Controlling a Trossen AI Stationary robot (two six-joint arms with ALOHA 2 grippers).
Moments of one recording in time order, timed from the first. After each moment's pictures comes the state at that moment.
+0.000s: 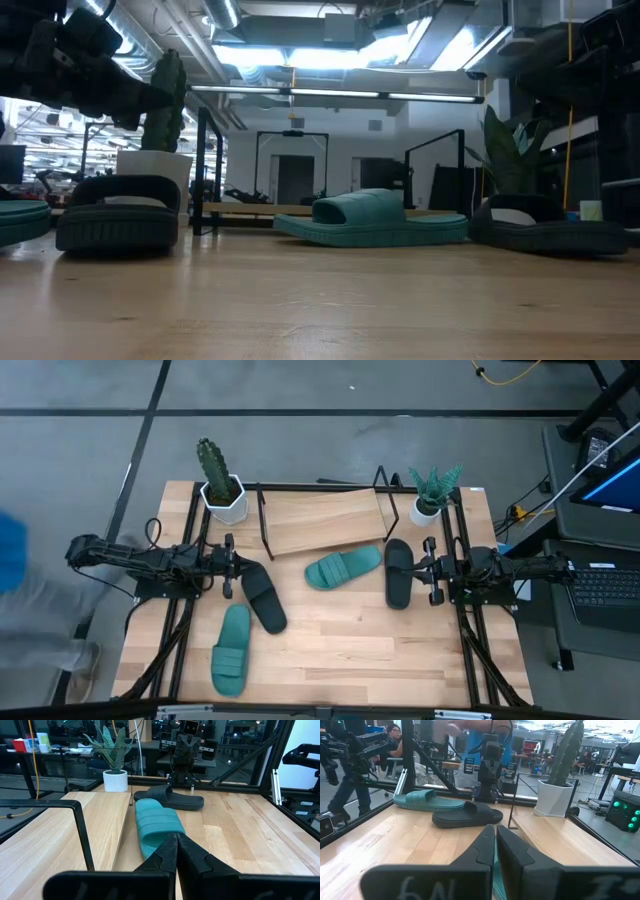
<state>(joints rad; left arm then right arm) -0.09 0.25 0.01 0.16 -0.22 -0.07 0.09 0.00 0.01 0.03 0.05 -0.11</state>
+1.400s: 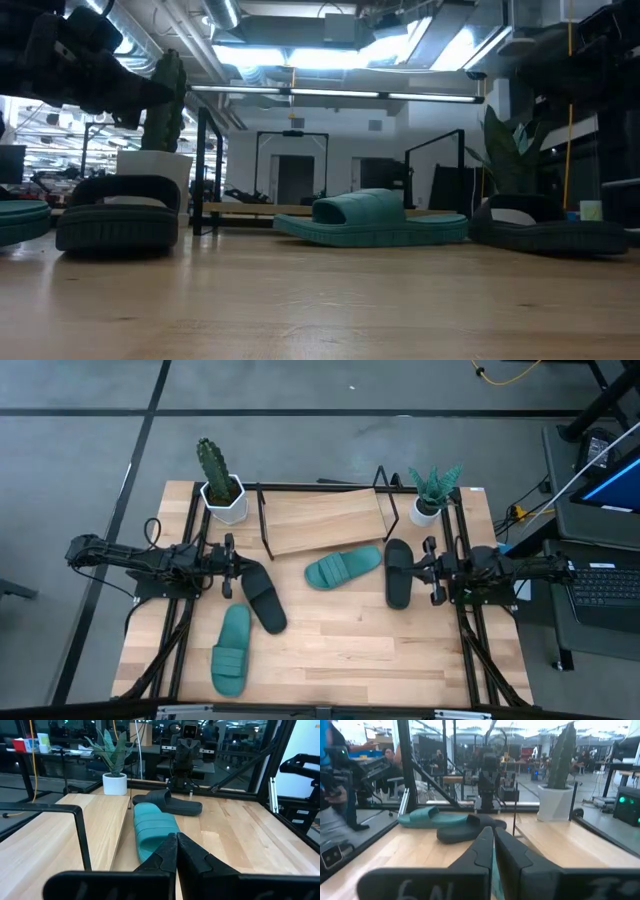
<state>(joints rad) -0.09 0.25 0.01 0.19 -0.22 -0.10 0.09 0.00 0.01 0.09 0.05 -0.01</state>
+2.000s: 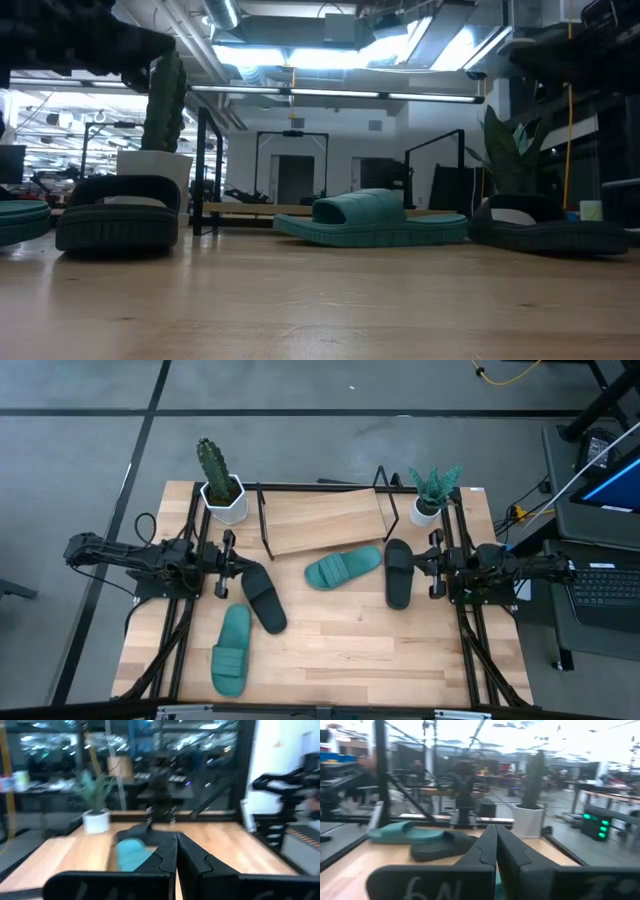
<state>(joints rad) -0.09 0.30 0.11 0.25 -0.15 0.00 0.09 0.02 0.05 0.14 0.19 -0.10</state>
